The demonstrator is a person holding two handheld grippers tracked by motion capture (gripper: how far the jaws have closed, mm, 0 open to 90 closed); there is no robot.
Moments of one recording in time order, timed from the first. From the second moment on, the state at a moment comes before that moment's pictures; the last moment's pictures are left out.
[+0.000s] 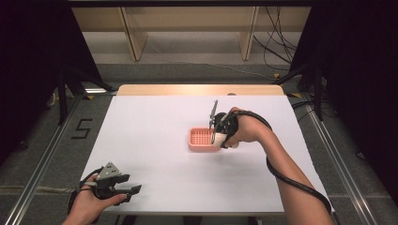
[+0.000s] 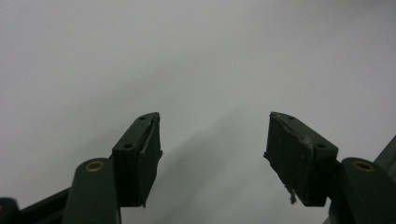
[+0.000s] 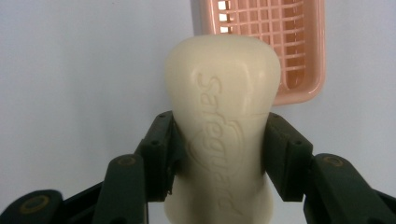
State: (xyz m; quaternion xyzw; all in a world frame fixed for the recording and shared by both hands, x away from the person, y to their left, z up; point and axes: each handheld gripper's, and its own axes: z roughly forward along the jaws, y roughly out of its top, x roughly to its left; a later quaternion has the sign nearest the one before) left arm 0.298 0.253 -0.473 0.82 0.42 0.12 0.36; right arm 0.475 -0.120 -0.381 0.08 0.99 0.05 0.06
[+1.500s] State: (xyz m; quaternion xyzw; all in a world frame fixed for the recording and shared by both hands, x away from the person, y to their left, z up) left arm 0.299 0.253 -0.473 0.82 0.42 0.12 0.36; right arm 0.489 -0.106 -0.386 0.07 0.99 0.06 0.06
